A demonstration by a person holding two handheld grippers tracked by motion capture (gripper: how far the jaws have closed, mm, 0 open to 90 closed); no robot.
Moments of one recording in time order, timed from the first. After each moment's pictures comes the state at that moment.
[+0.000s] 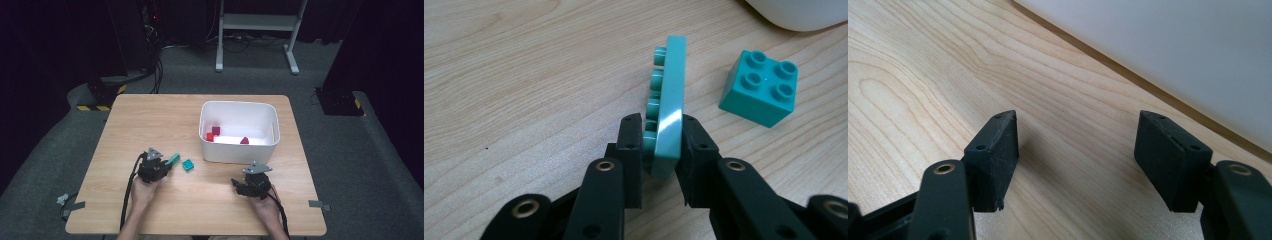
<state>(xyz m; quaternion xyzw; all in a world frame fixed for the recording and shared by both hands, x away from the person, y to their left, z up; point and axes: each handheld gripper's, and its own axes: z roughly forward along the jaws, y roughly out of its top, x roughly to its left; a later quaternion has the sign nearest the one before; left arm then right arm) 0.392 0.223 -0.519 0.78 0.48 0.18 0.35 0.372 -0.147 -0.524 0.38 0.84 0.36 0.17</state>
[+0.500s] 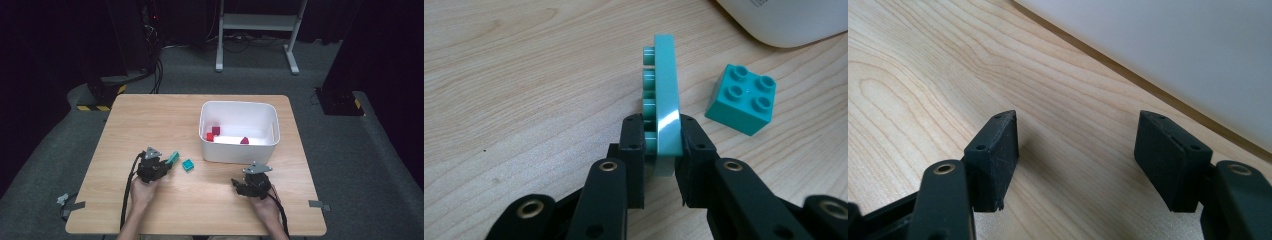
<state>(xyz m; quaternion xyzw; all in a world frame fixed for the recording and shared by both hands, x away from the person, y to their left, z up) 0.390 0.225 -0.510 0.78 0.49 0.16 0.37 0.372 -0.147 -0.524 0.38 0.84 0.36 0.17</state>
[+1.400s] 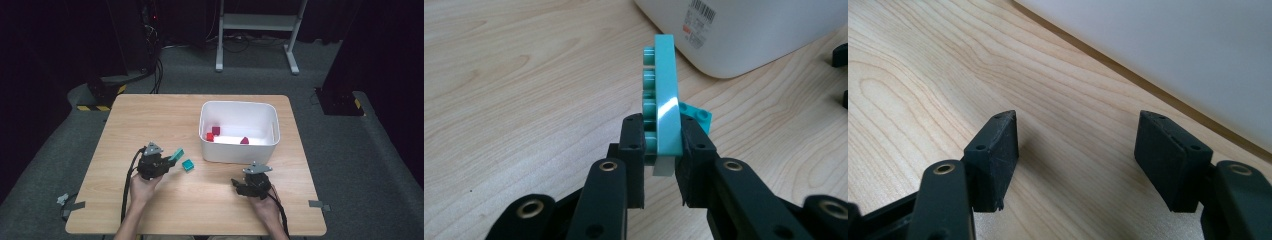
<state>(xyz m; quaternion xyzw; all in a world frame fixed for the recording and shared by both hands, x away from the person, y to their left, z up) 0.387 0.215 -0.475 0.79 0.45 0.15 0.39 0.372 -0.147 -0.524 0.38 0.84 0.36 0.17</state>
